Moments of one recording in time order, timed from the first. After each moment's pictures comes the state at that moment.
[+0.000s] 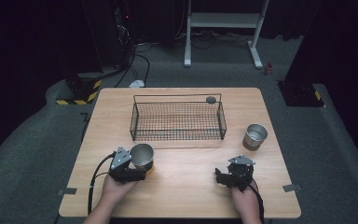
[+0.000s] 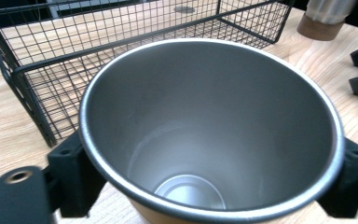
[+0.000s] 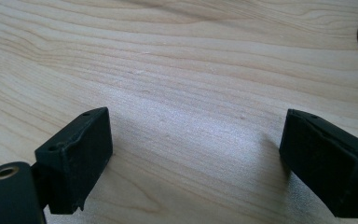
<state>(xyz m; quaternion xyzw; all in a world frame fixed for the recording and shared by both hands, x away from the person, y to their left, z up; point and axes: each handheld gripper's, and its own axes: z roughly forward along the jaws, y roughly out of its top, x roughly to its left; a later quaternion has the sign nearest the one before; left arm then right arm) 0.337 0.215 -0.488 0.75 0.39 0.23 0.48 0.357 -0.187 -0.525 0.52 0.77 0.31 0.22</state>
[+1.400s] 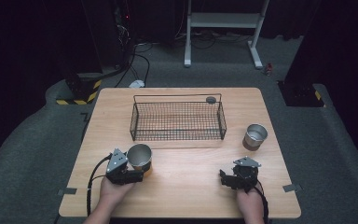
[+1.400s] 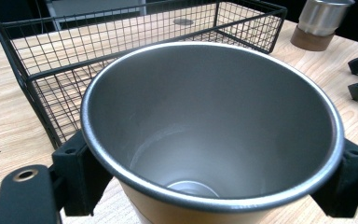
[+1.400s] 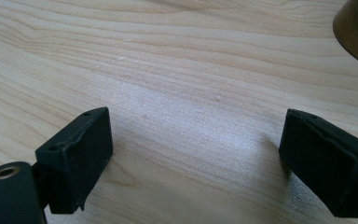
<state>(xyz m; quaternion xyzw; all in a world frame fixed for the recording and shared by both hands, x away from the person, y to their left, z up) 0.329 0.222 -0.484 0.74 0.39 0.24 0.50 0.352 -0.203 -0.525 0.52 0.77 0.31 0.22</state>
